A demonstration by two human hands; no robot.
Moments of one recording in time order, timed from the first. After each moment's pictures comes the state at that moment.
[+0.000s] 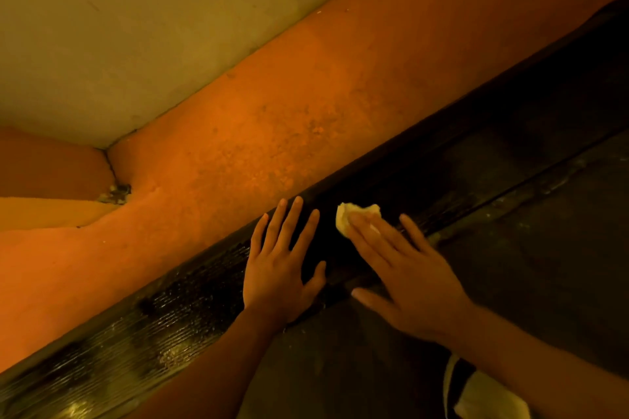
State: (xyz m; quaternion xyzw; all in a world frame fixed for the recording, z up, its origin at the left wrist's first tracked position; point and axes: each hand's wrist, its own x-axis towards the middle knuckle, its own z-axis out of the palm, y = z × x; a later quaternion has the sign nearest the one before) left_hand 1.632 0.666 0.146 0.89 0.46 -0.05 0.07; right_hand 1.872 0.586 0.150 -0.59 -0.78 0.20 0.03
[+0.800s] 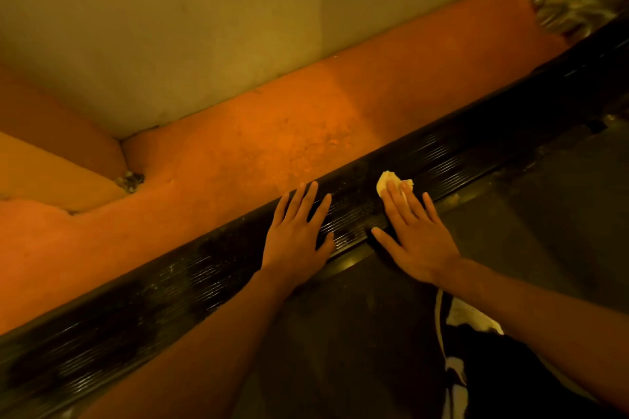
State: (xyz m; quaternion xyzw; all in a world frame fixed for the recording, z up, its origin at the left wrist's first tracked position) left_hand 1.539 0.653 0.162 0.89 0.44 -0.06 0.11; right_hand 1.785 0.575 0.169 -0.71 -0.68 0.18 -0.07
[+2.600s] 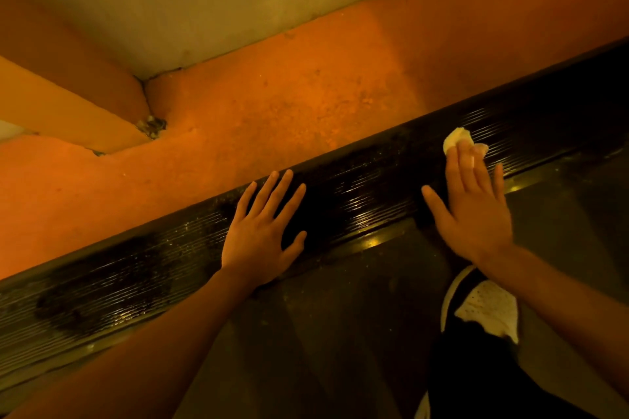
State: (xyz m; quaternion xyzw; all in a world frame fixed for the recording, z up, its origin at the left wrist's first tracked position) left_hand 1.445 0.632 0.149 0.88 0.47 -0.05 0.07; right_hand 1.799 0.588 0.162 -0.77 -0.61 0.17 -0.02
